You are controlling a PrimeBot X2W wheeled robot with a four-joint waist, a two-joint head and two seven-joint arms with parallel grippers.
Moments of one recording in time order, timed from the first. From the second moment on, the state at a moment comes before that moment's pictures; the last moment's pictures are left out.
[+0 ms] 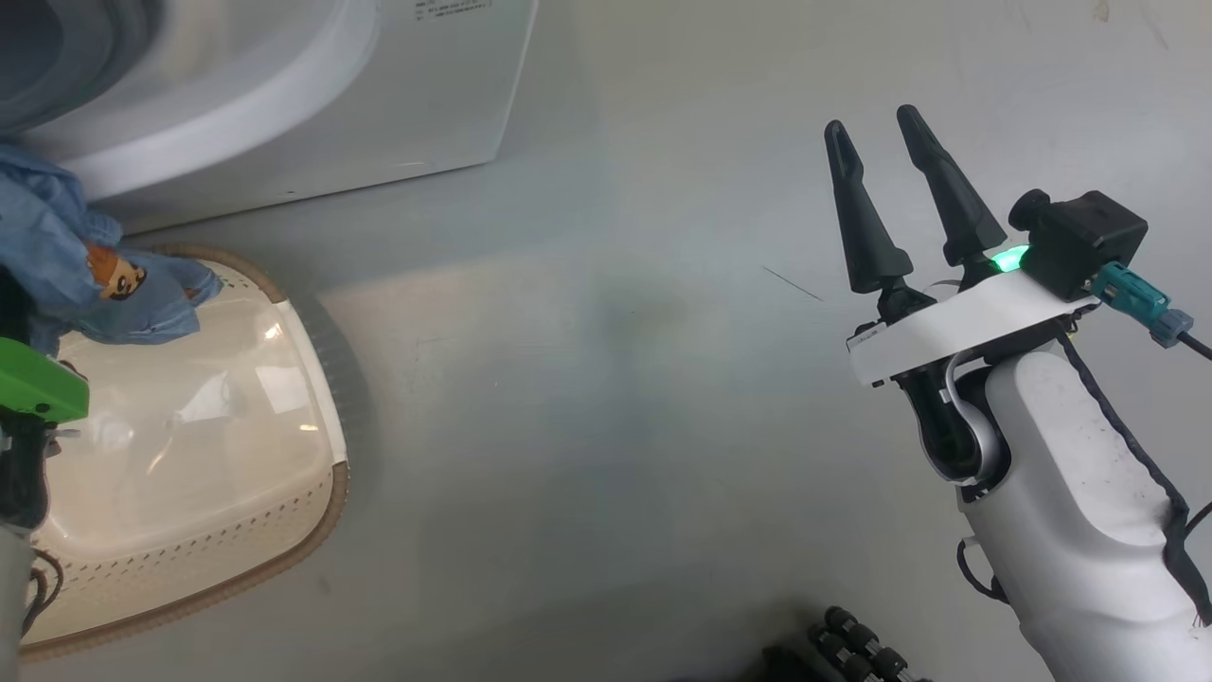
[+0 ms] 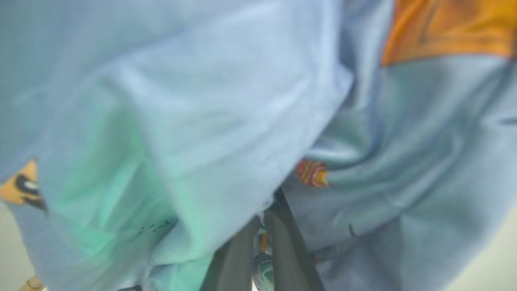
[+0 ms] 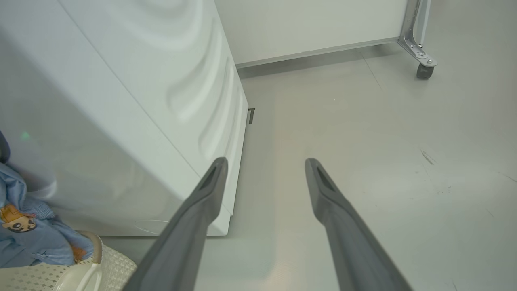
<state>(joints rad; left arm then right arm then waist) -0.73 0.44 -0.37 0.74 -0.72 -0.12 -0.20 -0.52 -0.16 0.39 0.23 0.54 0.12 -0.25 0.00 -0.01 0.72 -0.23</state>
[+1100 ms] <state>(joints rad) -0.67 0.47 -0.19 0.32 -0.63 -0.12 -0.25 -0.50 -0.17 0.39 0.24 0.54 0.12 -0.25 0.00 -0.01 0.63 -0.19</state>
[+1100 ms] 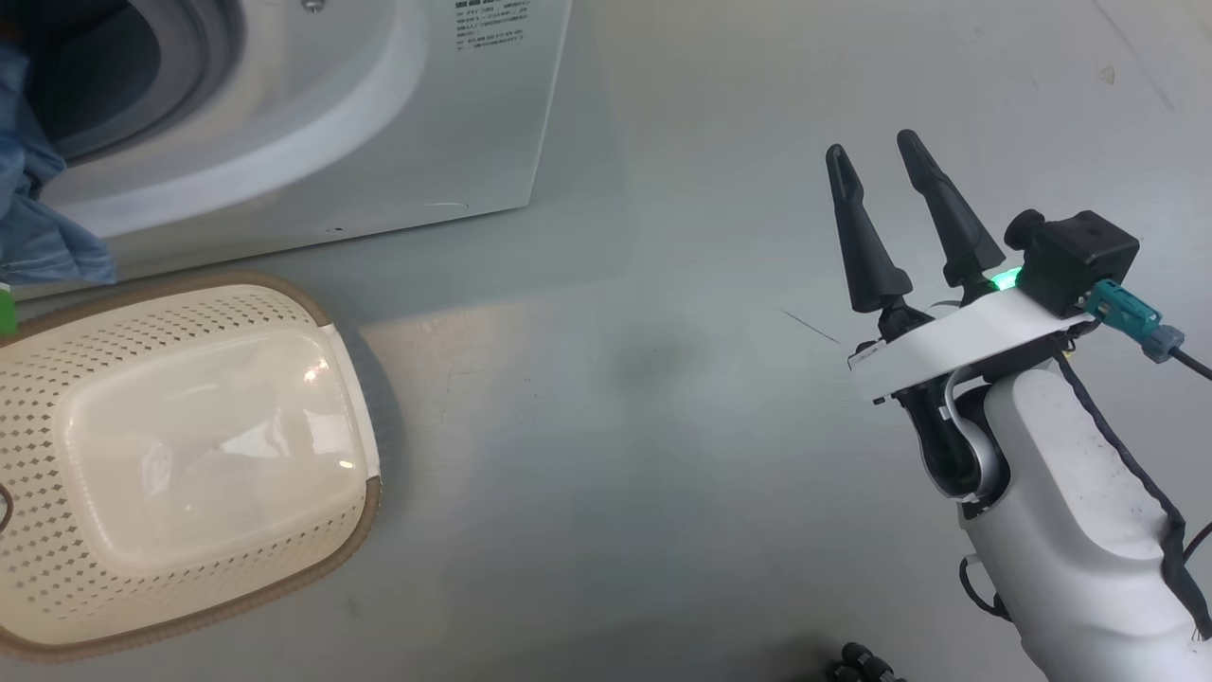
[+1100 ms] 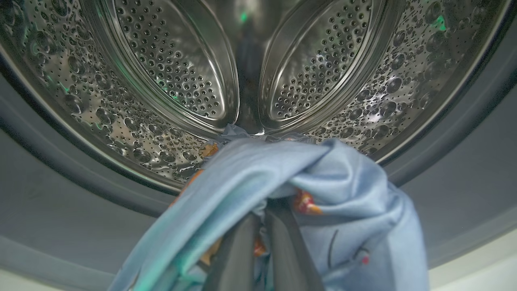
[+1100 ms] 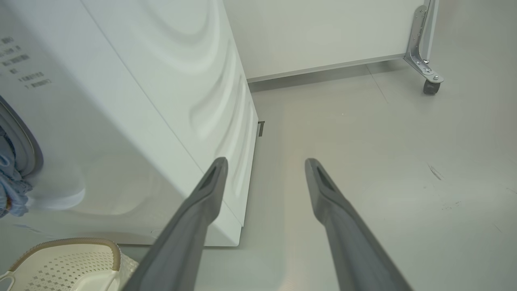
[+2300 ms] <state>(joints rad) -1.16 0.54 -0.21 0.45 -0.51 -0.12 -0.26 -0.50 -0.15 0.41 0.24 0.55 0.12 -0.25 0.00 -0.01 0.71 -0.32</state>
